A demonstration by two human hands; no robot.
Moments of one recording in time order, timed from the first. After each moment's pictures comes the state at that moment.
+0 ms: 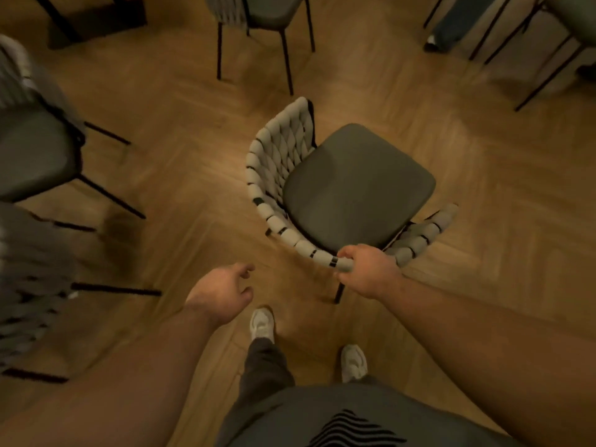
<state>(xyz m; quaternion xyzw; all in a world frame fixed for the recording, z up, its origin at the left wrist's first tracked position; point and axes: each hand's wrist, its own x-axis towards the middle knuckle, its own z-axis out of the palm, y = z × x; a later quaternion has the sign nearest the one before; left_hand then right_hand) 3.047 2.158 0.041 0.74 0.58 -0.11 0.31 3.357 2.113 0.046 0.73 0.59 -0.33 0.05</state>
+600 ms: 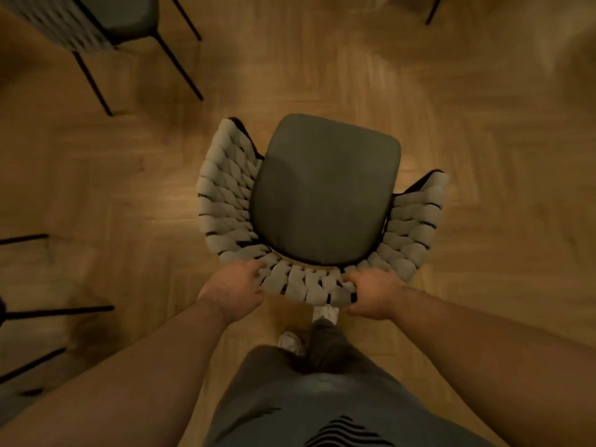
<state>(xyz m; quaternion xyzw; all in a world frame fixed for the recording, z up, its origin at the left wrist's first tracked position) 3.128 2.373 0.008 0.86 0.35 -0.28 0.25 3.352 2.179 -0.023 0.76 0.46 -0.44 0.15</state>
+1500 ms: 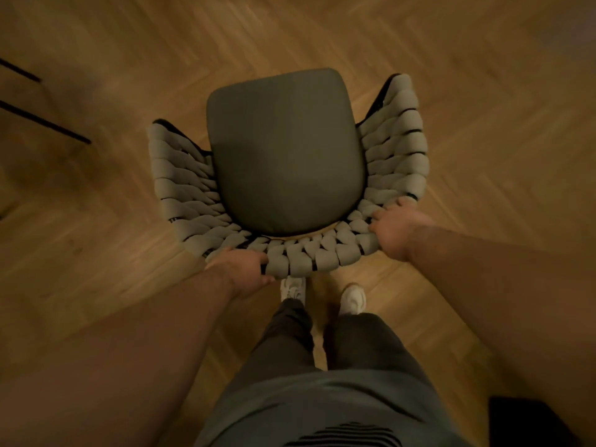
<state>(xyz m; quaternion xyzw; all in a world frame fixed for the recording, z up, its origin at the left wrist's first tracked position) 3.135 2.467 -0.022 0.89 0.01 -0.46 0.05 3.264 2.182 -0.046 0.81 0.35 -0.37 0.30</state>
